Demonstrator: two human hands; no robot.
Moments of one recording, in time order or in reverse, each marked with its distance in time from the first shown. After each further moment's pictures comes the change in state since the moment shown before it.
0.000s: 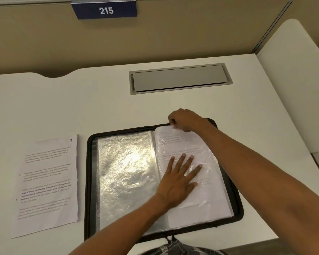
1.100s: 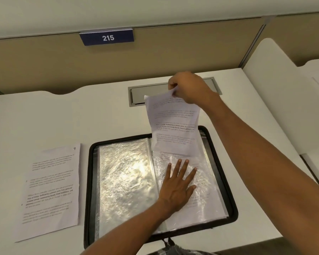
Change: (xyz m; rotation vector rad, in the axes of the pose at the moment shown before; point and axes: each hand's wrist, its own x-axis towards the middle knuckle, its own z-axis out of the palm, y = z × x) left_hand -0.001 0.020 0.015 0.122 0.010 -0.094; right_hand -0.066 -0.023 -0.142 0.019 0.478 0.104
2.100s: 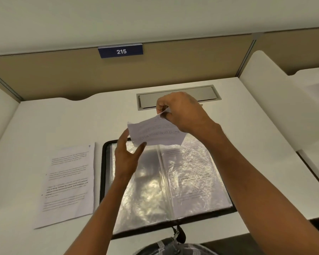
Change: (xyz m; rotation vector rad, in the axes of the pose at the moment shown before) left_hand -0.064 -0.122 -0.151 -0.937 0.696 -0.472; right_hand -0.129 -0.109 -0.023 0.114 0.133 -0.134
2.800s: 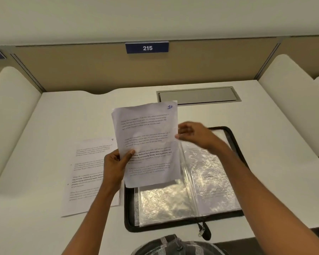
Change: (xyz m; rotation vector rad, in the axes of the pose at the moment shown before) left_hand -0.017 -0.052 -0.124 -0.420 -0.033 -0.234; right_hand -0.015 0.009 0.122 0.757 -0.259 0.340
